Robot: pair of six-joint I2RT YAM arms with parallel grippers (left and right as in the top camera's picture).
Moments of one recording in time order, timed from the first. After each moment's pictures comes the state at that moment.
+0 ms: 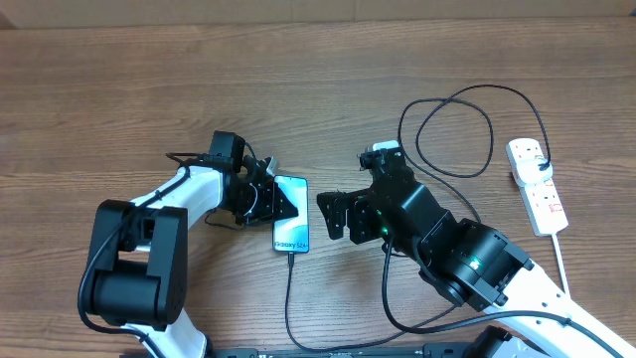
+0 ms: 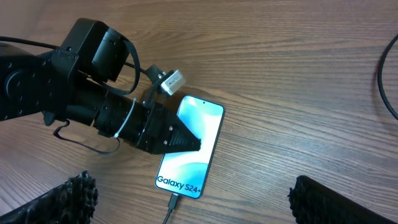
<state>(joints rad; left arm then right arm) -0.15 1.86 0.94 -0.56 0.64 -0.21 0.82 1.14 1.06 -0.66 0.12 0.57</state>
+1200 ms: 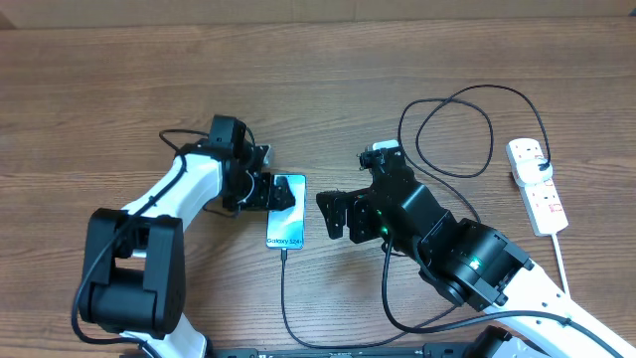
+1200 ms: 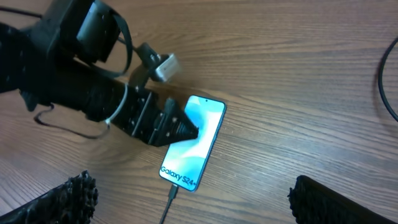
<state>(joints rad) -0.16 1.82 1.06 -0.70 0.36 -0.09 0.82 1.14 1.06 -0.65 0.12 0.57</state>
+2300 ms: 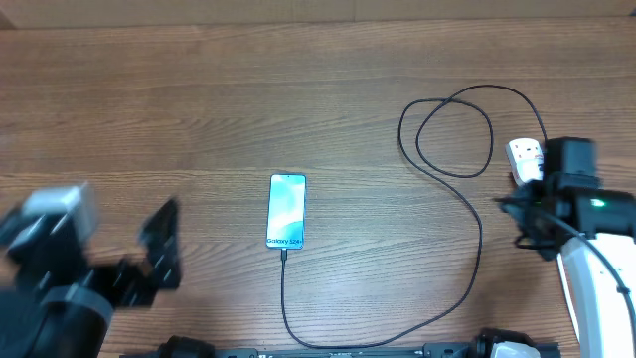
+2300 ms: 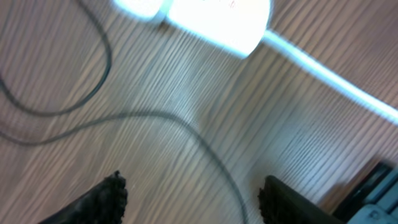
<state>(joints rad) -0.25 0.78 1.70 -1.34 -0.20 -0.28 -0.18 1.16 1.06 -1.20 0.17 0.79</state>
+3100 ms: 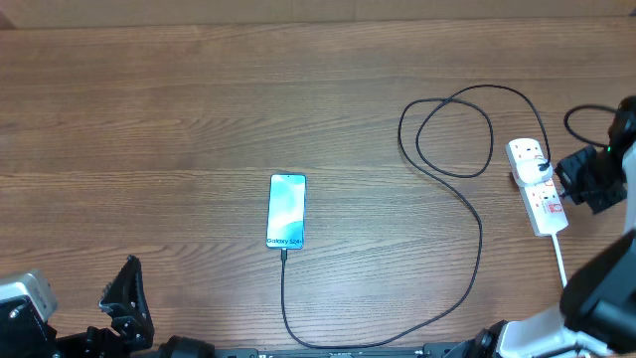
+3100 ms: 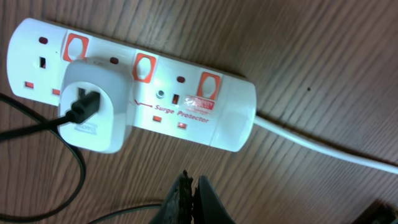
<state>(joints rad) -0.25 0.64 1.68 -1.50 -0.31 -0.36 -0.50 1.78 1.45 -1.22 0.04 0.60</state>
